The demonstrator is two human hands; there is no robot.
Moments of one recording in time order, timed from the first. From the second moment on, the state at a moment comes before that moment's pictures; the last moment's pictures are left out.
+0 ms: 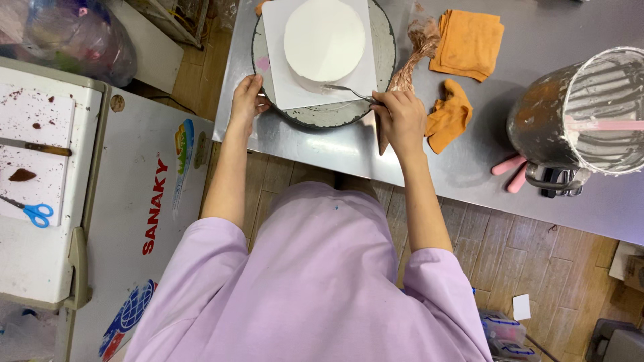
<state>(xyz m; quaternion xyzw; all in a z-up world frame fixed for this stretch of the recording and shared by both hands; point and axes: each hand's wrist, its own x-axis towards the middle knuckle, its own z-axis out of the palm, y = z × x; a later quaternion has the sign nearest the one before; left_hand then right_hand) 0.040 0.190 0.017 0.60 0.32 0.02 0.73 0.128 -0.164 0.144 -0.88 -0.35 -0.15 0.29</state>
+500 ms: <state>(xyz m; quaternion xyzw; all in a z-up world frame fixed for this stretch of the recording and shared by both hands) 0.039 0.193 0.021 0.59 0.31 0.02 0.74 0.112 -0.186 0.133 -0.89 -0.33 -0.13 0.28</state>
